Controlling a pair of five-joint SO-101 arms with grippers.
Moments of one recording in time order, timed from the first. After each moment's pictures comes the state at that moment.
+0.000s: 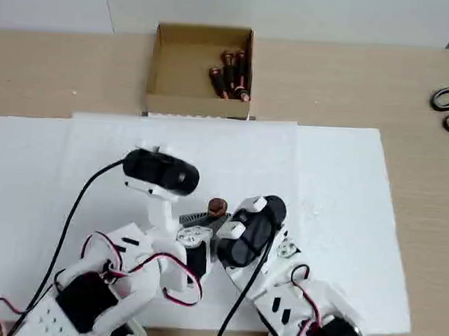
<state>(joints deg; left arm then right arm) 41.9 -71.4 54.5 67.4 39.0 -40.7 -102.9 72.0 65.4 4.3</state>
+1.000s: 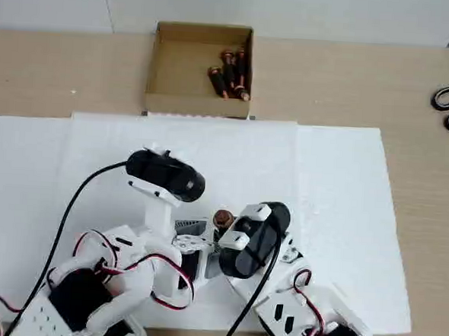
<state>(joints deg) 40.7 -70.7 47.9 79.7 32.0 -40.5 -103.8 70.9 65.3 4.3</state>
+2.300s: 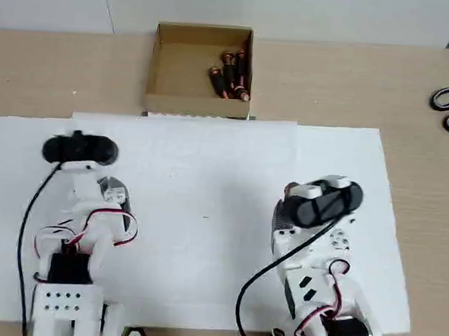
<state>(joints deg) -6.2 -70.8 75.4 48.9 7.3 -14.6 -103.6 73.5 65.2 -2.2</state>
